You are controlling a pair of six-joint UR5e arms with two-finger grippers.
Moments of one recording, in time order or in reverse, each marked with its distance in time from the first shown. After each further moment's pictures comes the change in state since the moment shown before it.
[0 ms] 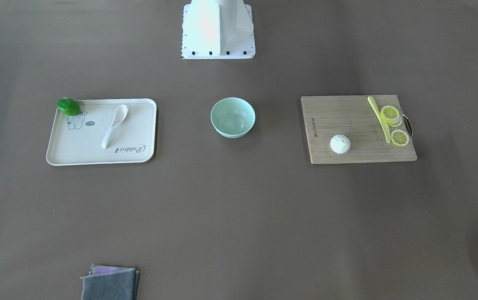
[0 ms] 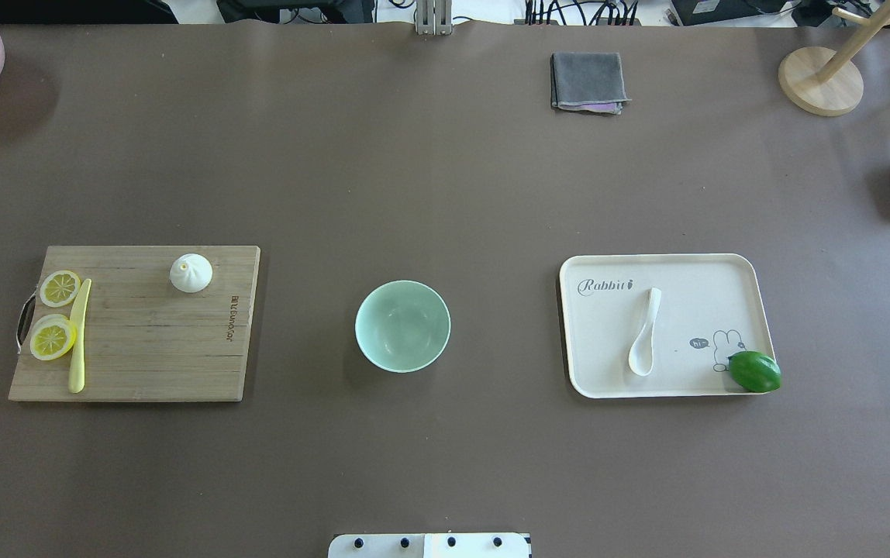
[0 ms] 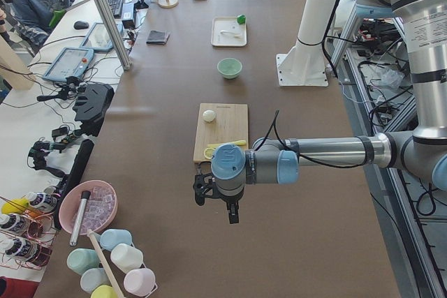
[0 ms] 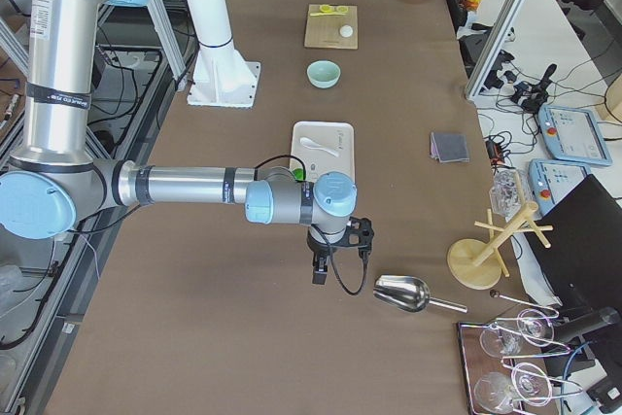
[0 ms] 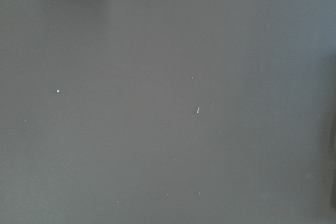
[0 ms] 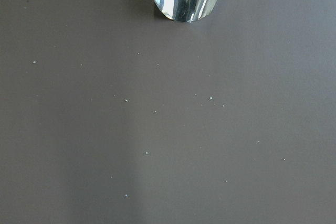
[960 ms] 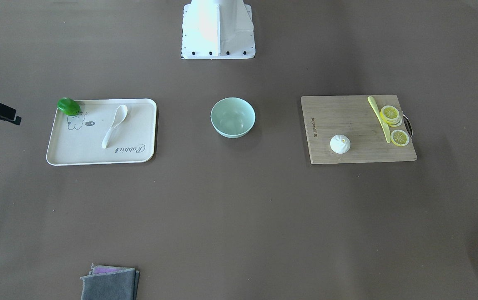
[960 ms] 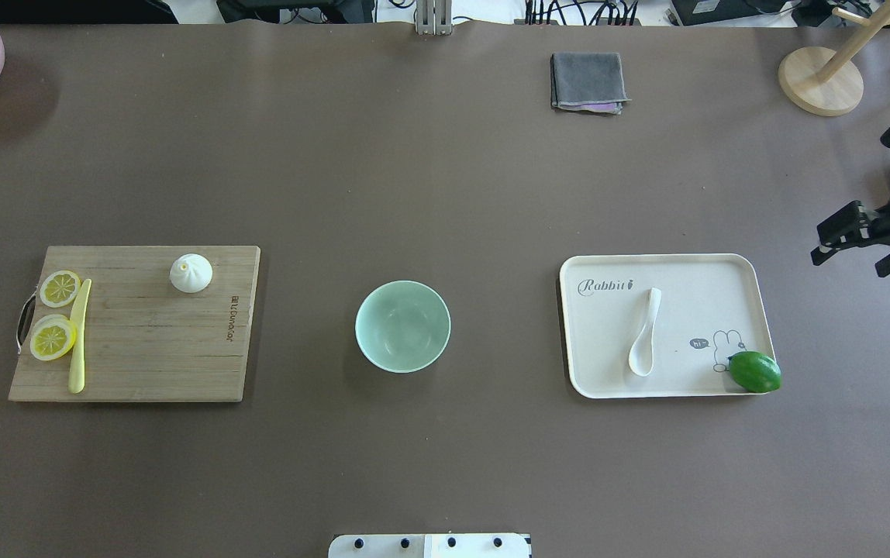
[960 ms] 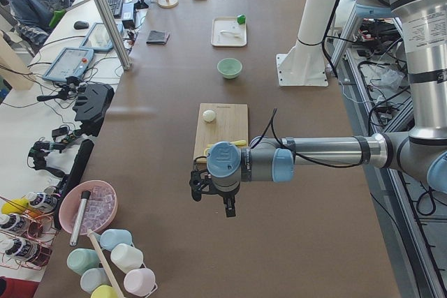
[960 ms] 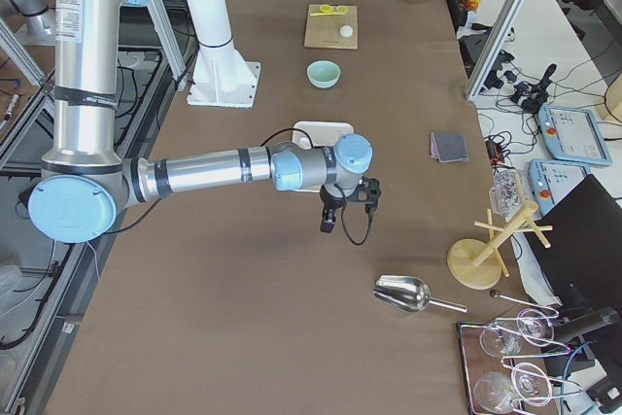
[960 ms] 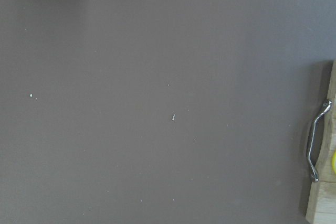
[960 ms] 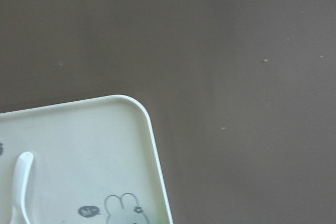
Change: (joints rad) left arm 0.004 -0.017 0.005 0.003 -0.058 -0.038; right arm -0.388 0.227 0.105 0.003 0.085 0.650
